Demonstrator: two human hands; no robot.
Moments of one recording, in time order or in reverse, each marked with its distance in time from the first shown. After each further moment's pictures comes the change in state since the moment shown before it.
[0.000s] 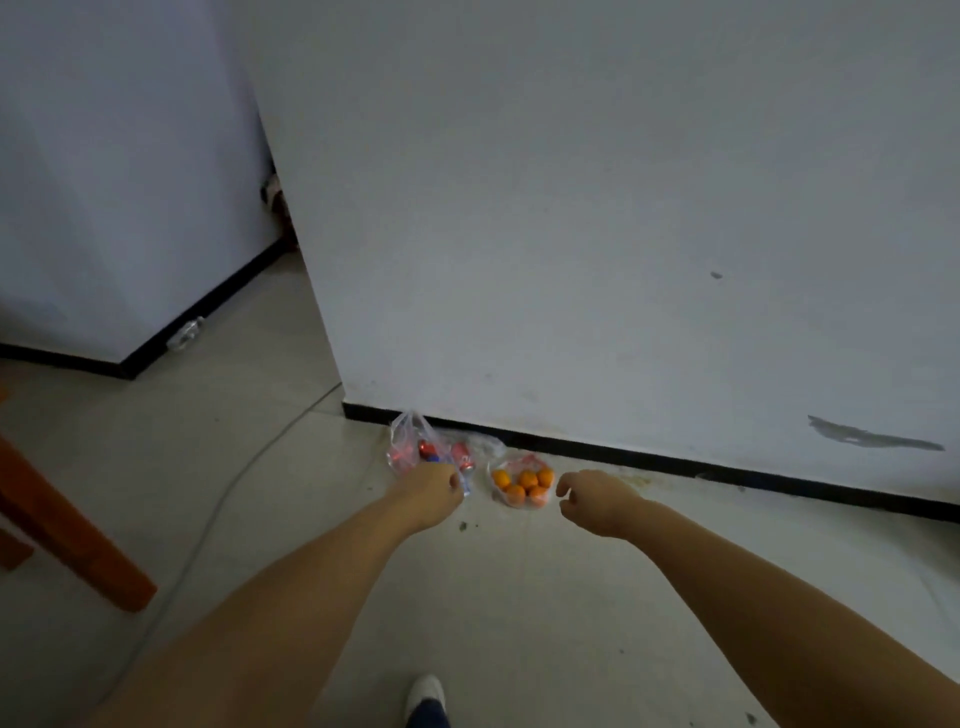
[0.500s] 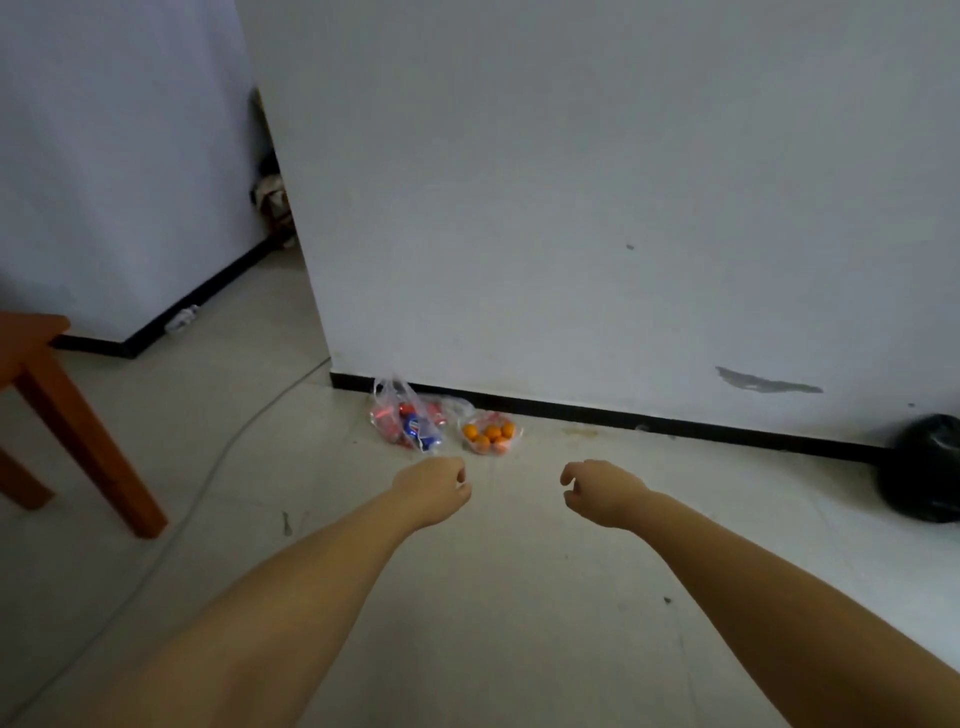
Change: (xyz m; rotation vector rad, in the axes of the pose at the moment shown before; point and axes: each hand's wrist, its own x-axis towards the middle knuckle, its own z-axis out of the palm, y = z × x) left_hand -0.256 0.076 0.102 0.077 0.043 0.086; right_hand -0.269 0.036 0.100 -0.054 0.095 0.051
